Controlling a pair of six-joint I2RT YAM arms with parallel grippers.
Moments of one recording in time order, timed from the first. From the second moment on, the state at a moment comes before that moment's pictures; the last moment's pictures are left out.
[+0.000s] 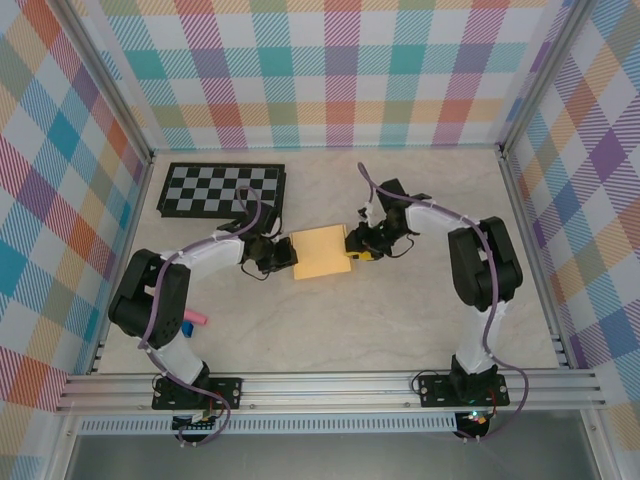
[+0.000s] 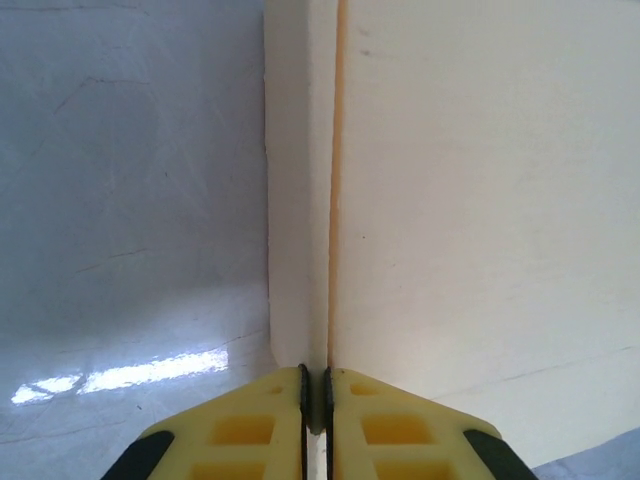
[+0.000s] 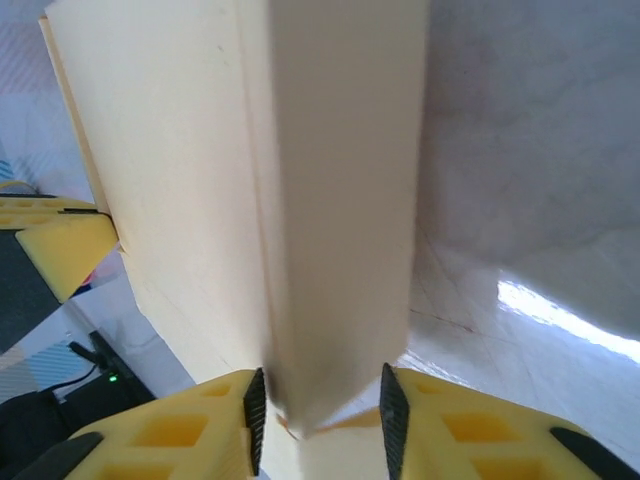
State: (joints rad) left arm -0.44 1.68 1.00 -0.43 0.30 -0.67; right arm 0.39 1.92 1.29 -0.67 -0.67 0.37
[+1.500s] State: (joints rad) left arm -0.44 1.73 1.28 -0.95 0.53 -0.72; right arm 0.74 1.33 0.68 -0.06 -0.27 -1.34
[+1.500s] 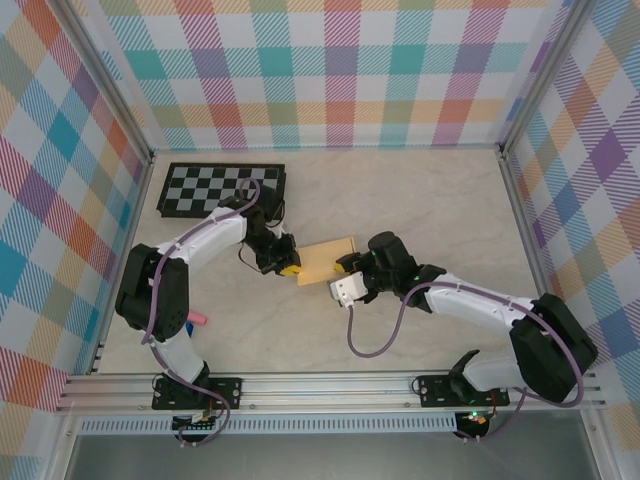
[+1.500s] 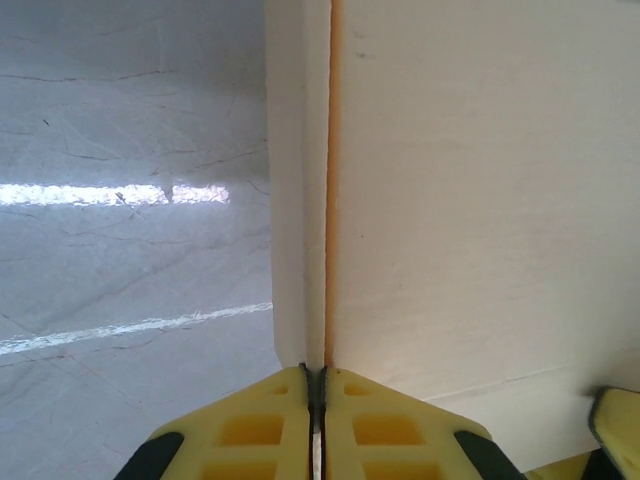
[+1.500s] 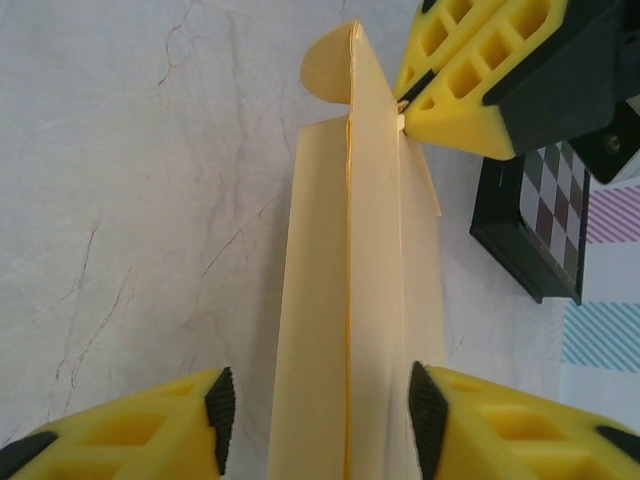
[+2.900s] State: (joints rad) left arm -0.47 1.47 1.00 -0.54 0.41 -0.23; right arm 0.74 1.32 0.70 -0.30 -0.35 -1.25
